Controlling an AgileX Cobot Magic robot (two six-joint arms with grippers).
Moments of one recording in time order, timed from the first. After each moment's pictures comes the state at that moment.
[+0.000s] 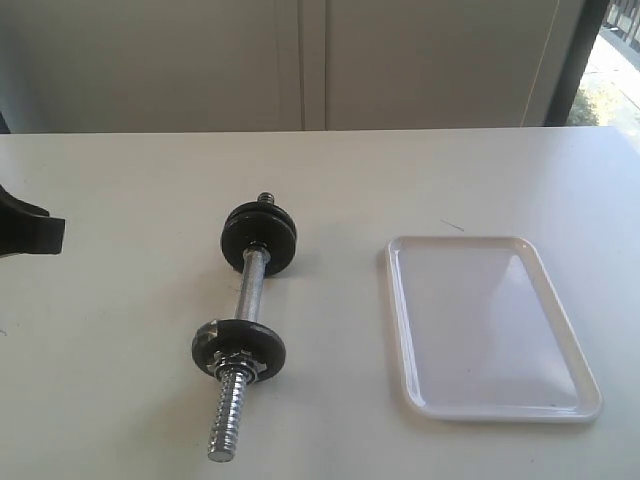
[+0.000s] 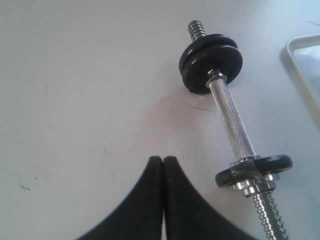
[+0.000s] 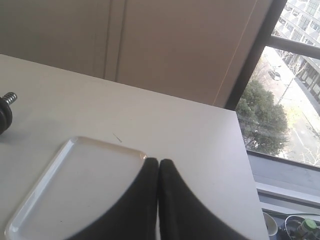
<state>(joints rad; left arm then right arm) -0.53 0.90 -0.74 0.18 0.60 -0.35 0.27 0.19 -0.71 -0.23 0.86 0.03</state>
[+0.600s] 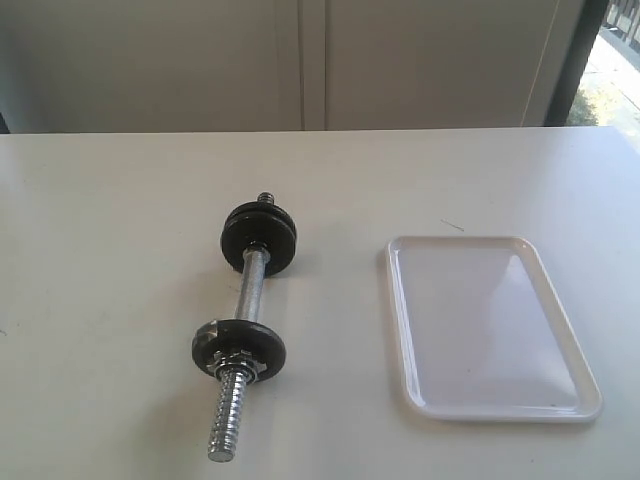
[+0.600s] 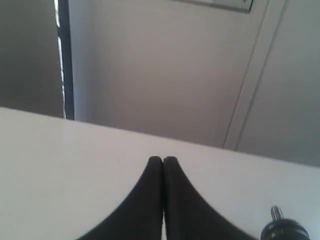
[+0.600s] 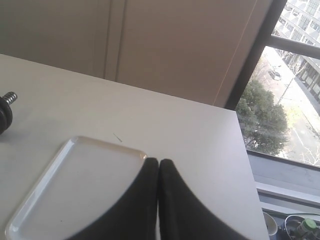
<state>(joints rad) -0.06 0.30 -0.74 0.19 0.60 -0.34 0.27 0.19 -0.71 -0.23 0.86 0.03</state>
